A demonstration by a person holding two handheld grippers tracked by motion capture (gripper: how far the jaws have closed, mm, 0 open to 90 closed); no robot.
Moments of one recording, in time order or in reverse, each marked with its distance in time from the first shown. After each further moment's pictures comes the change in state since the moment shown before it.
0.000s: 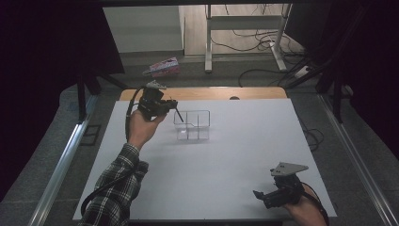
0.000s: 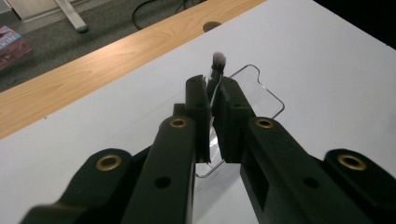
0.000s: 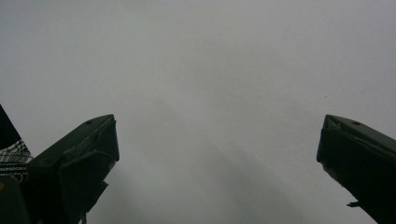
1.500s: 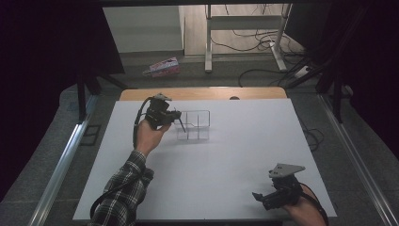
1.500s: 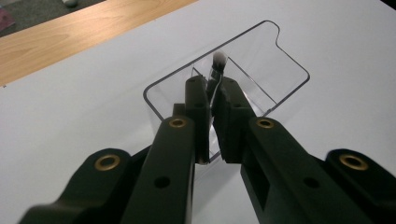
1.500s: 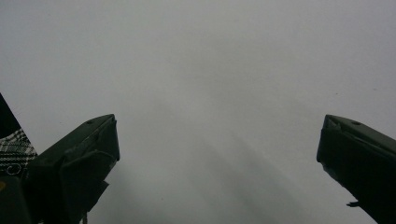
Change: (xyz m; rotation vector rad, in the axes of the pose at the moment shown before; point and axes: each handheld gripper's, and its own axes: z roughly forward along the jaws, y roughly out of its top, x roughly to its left) left arm 0.001 -0.029 0.040 0.056 -0.013 -0.036; right arm 0.003 0.000 0.003 0.033 0.007 -0.028
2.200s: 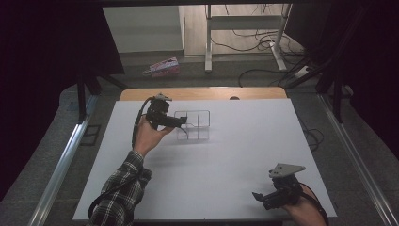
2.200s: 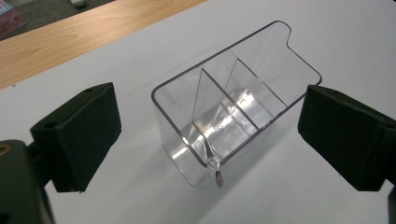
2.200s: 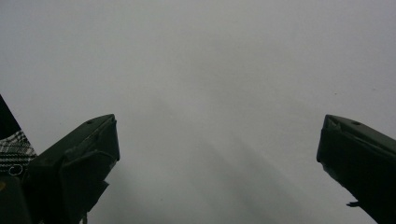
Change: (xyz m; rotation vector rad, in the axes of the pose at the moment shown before) left arm 0.001 0.000 0.003 -0.002 0.024 -0.007; right arm 0.000 0.000 0.000 -0.006 -0.001 0.005
